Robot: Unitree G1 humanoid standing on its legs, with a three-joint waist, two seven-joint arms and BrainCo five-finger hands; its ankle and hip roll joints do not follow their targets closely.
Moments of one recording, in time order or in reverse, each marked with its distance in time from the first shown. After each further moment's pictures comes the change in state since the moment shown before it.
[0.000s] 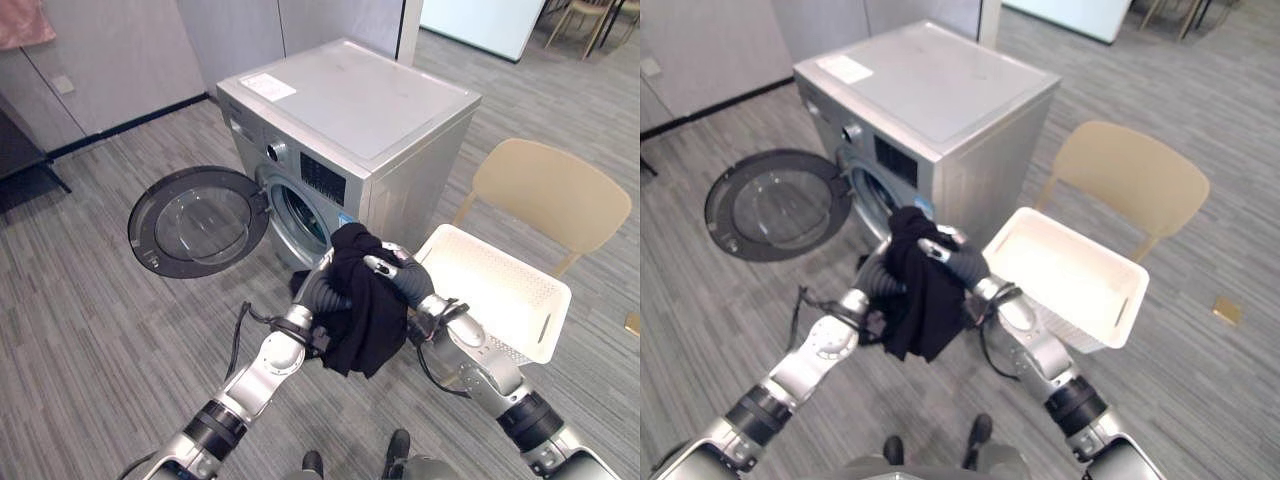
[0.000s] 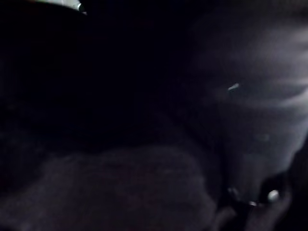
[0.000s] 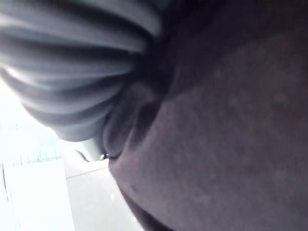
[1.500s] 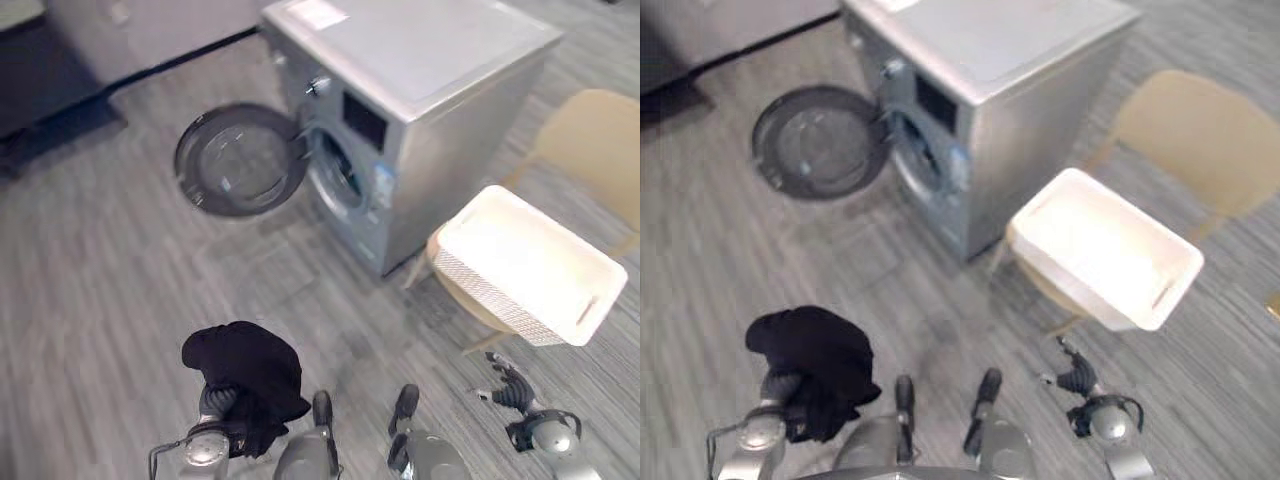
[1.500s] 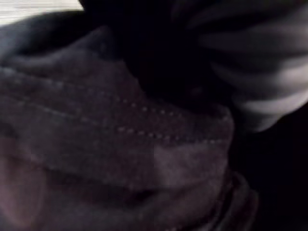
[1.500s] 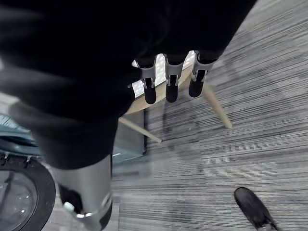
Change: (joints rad) left arm 0.403 -0.125 0.538 0.441 -0.178 0.095 0.025; right arm 0.457 -0.103 -0.425 0.414 -0.758 0.012 -0.156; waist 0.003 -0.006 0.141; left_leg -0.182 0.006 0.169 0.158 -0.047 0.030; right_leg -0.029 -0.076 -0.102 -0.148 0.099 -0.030
